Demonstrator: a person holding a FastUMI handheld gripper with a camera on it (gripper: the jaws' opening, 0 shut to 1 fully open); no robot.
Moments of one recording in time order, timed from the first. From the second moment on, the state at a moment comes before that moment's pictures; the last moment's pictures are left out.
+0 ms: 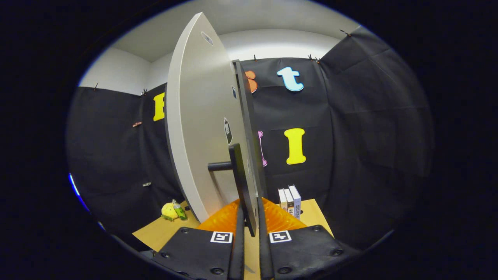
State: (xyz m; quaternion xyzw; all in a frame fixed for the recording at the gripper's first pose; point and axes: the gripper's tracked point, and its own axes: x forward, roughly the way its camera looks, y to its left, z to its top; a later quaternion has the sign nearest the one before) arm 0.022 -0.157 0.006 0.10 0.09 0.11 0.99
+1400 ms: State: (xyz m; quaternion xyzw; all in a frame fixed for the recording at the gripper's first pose) arm -0.124 0.020 -0.189 0.13 0.28 0.09 0.95
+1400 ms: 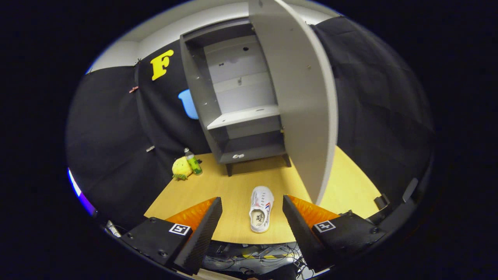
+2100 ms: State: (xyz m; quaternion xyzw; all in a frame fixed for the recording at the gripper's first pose) arm -0.066 0.099 -0.399 0.04 0.44 0.14 0.89
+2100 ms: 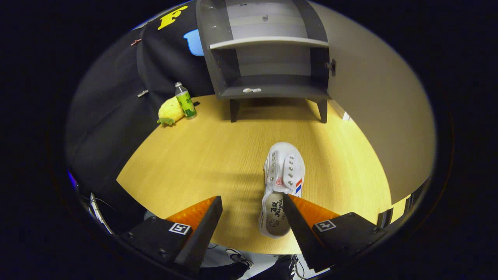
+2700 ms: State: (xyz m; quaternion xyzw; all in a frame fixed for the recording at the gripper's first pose) arm -0.016 0.116 -0.467 0.03 0.43 0.11 0.90
